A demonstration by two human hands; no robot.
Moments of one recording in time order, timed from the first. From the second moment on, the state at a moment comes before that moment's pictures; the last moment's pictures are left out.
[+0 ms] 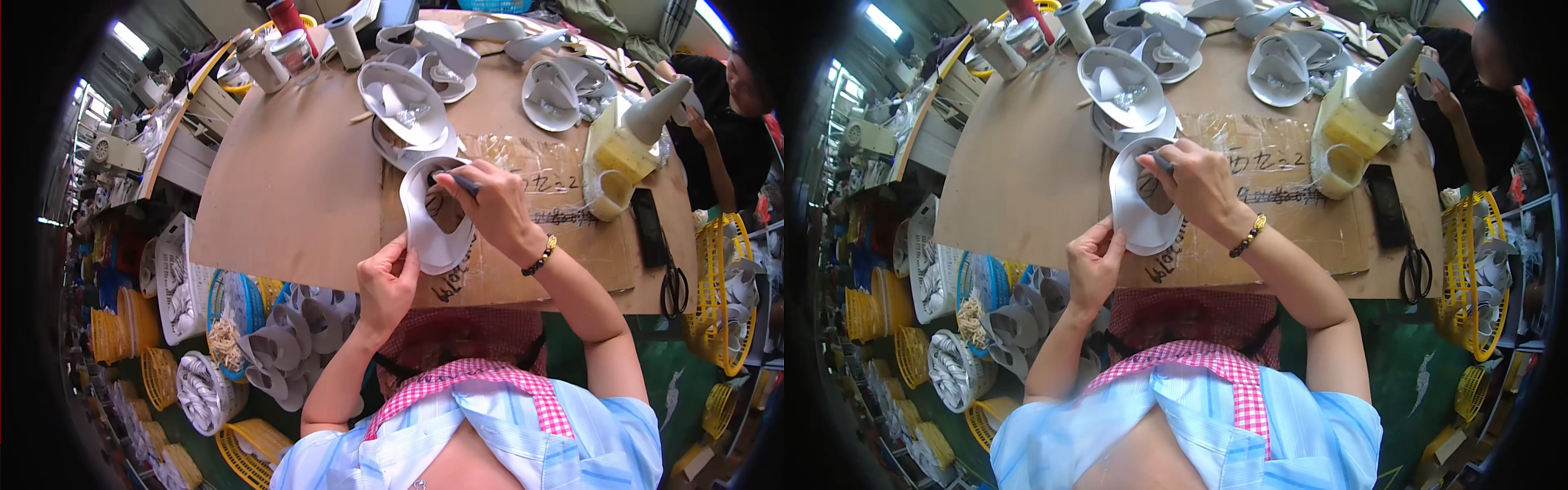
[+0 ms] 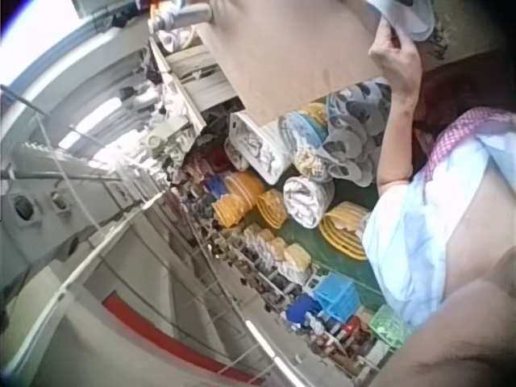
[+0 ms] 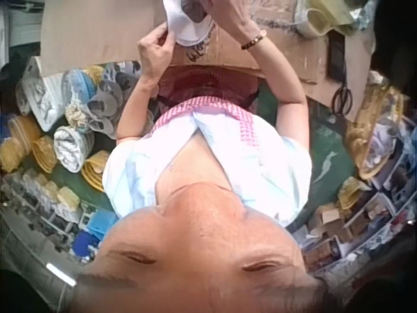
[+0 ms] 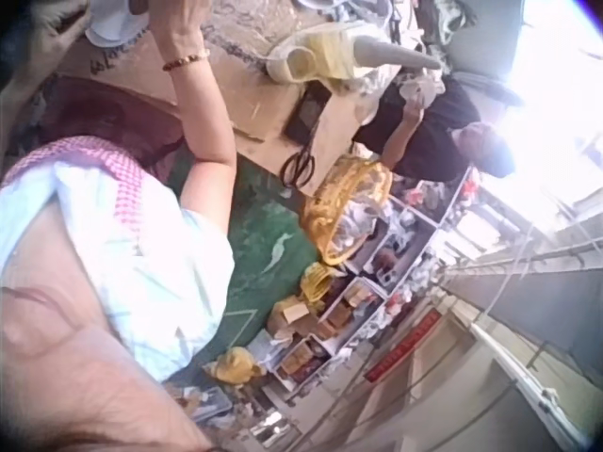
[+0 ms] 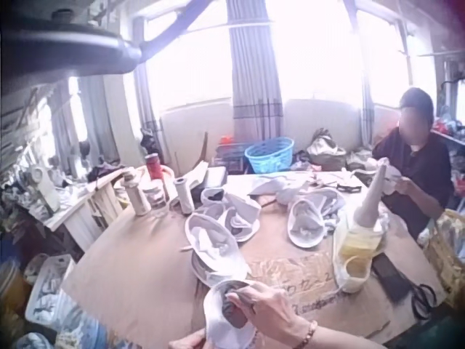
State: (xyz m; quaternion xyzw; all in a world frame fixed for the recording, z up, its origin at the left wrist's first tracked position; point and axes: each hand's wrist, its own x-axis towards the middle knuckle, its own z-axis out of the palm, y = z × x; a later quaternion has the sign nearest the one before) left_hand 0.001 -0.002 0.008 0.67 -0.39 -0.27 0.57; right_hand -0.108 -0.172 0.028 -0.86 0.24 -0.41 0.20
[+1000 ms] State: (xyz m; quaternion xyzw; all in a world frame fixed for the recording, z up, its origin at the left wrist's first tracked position) left_hand 0.001 -0.096 0.120 0.63 -0.73 -0.12 0.24; right_hand -0.184 -0.206 0.024 -0.91 0.06 -0.23 0.34
